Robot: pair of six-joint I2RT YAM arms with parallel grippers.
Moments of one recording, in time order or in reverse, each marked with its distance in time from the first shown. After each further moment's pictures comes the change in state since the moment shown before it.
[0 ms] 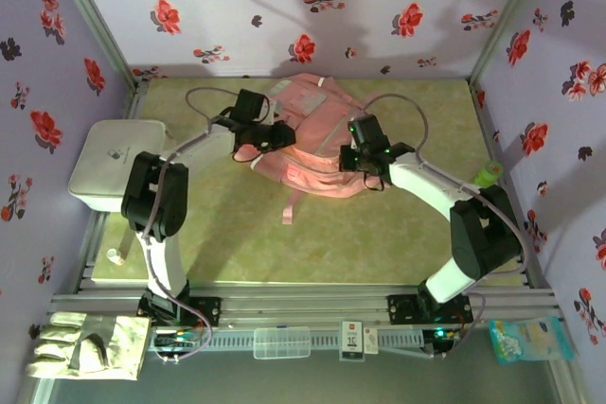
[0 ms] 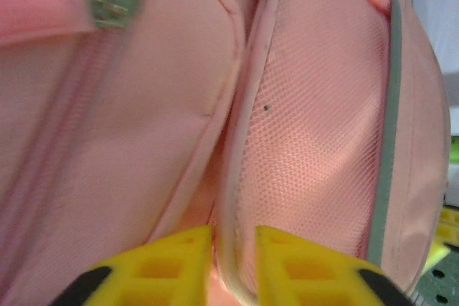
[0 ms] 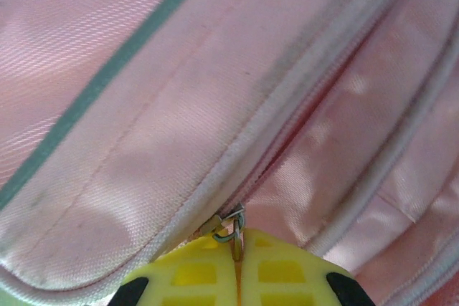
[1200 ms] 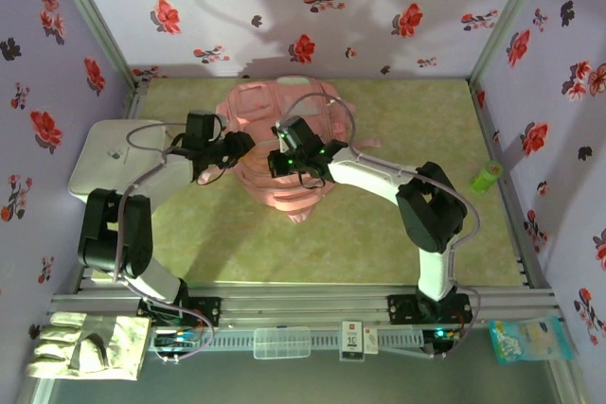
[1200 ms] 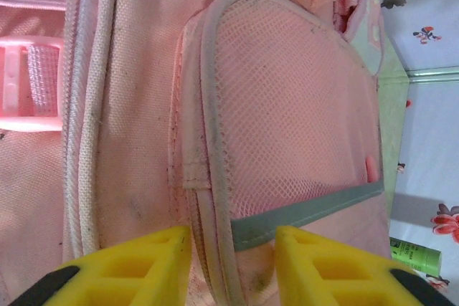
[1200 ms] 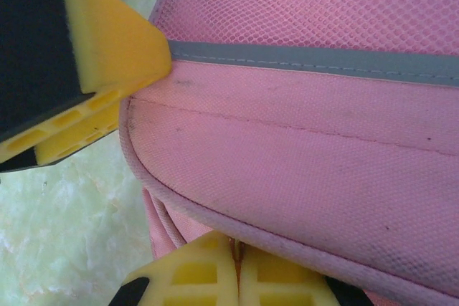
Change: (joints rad) left arm 0.176 -0.316 -0.436 0.217 -0.068 -0.288; right arm 0.291 0.322 0.331 0.087 -0.164 0.107
